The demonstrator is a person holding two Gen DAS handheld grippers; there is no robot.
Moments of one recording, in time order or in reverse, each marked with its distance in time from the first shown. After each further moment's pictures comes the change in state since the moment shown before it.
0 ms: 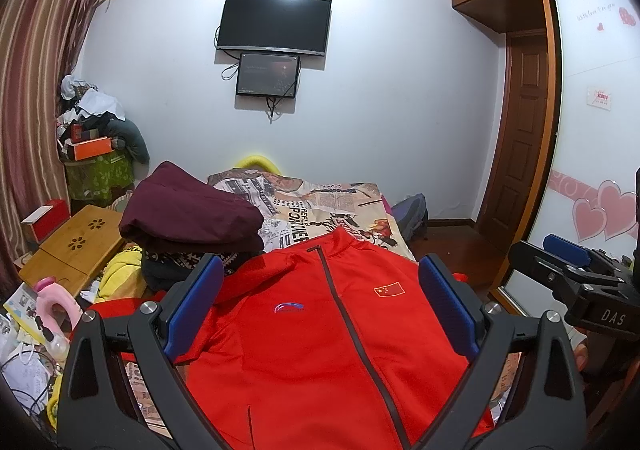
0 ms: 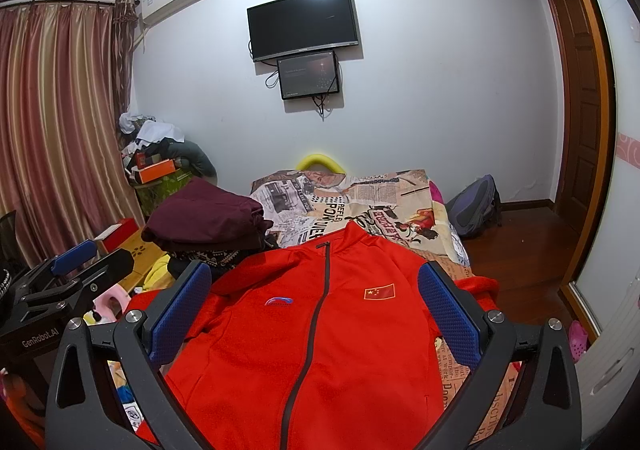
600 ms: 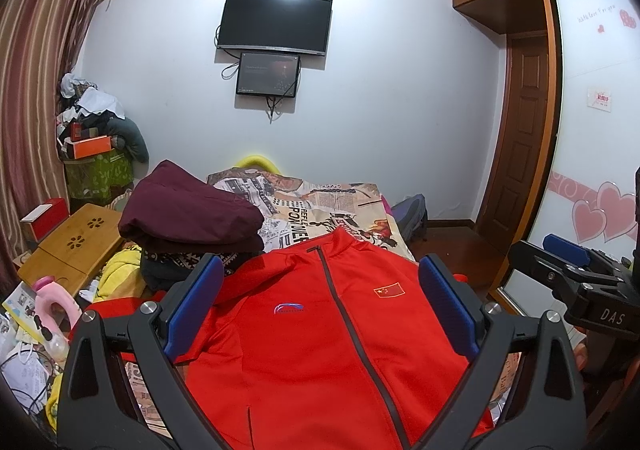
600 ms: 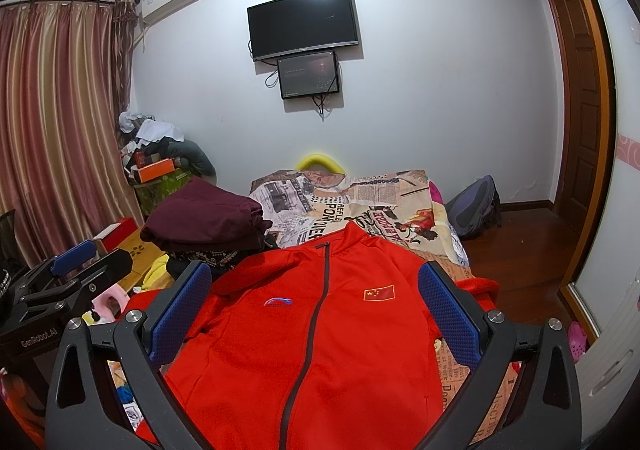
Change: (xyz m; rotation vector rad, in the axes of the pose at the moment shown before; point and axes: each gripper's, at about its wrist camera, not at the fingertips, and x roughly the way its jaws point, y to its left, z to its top) left arm 0.000 0.001 0.000 -0.005 0.002 -0.003; right arm 0.001 -0.001 0.000 0.000 0.002 0.000
